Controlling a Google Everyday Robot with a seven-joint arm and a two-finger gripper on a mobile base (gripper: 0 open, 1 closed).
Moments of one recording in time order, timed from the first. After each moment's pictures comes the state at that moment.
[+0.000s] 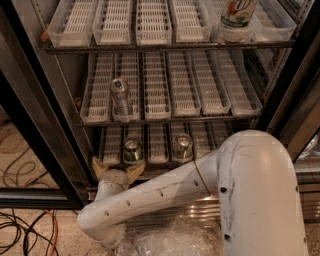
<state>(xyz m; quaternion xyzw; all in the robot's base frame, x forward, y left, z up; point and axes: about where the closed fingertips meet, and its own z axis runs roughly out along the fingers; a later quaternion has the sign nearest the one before) 0.598 0.137 0.598 0.07 0.79 0.05 0.60</state>
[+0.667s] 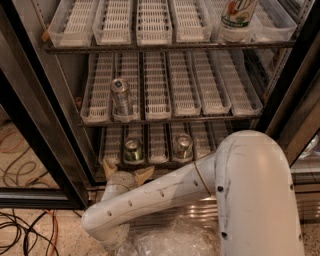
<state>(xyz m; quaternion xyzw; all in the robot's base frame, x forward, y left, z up) 0.598 0.103 0.584 0.11 0.79 0.01 0.60</state>
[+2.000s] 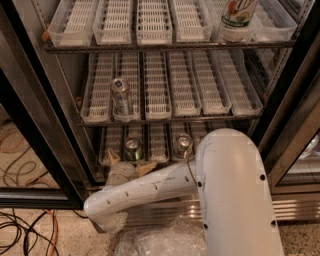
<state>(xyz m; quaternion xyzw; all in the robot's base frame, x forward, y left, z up) 0.648 0.094 0.573 0.13 0.76 -0.02 0.63</state>
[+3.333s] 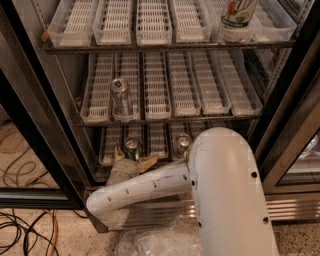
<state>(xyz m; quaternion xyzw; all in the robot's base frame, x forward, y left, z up) 0.664 0.087 0.573 0.12 0.75 -0.05 0.65</state>
